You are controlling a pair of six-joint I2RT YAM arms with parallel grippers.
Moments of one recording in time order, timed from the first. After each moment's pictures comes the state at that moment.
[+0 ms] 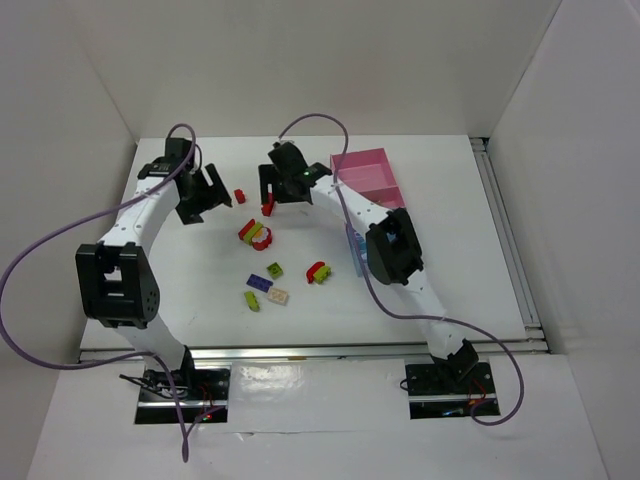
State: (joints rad) left arm -0.02 1.70 1.46 -0.78 0.04 -0.54; right arm 0.70 2.48 2.30 -0.59 0.07 0.47
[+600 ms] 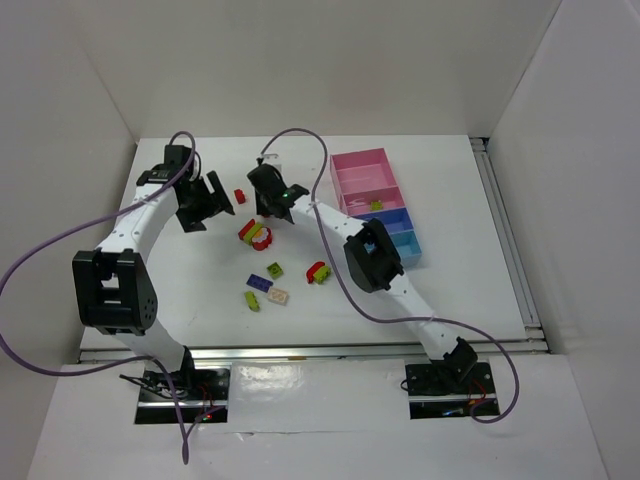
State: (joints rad) left arm 0.00 1.64 1.37 -0.79 0.10 -0.53; right arm 0.78 2.69 2.43 -0.43 0.26 0.49
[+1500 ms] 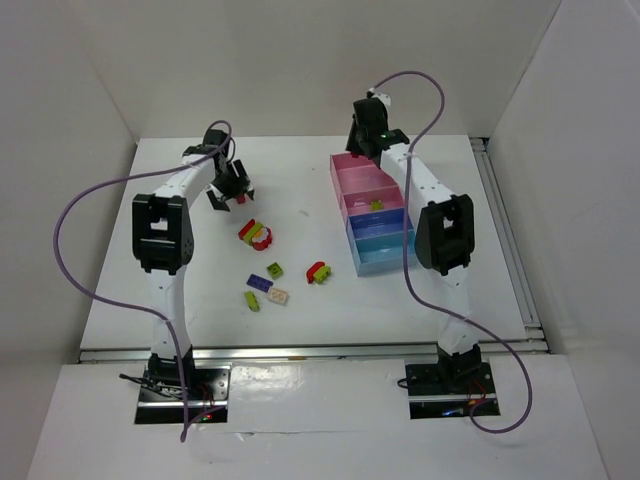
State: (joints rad) left arm -0.06 2.22 1.87 -0.79 0.03 -0.56; right arm 0.37 2.24 2.13 -0.44 0.24 0.45
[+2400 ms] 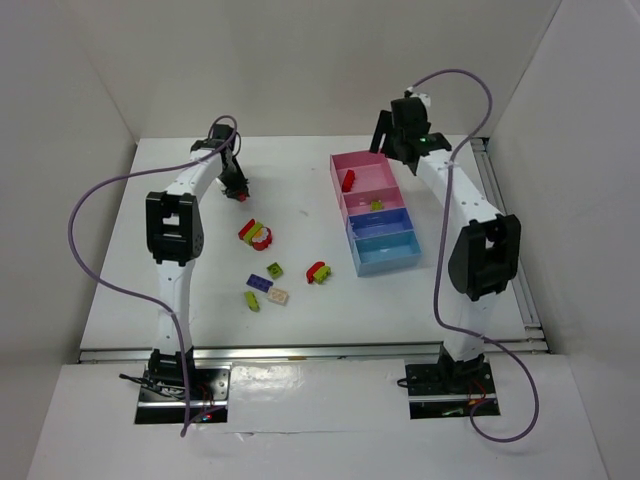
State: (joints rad) left arm -0.08 2.43 2.14 -0.86 -0.01 -0.55; right arm 0.26 1.93 1.81 -0.49 0.26 0.40
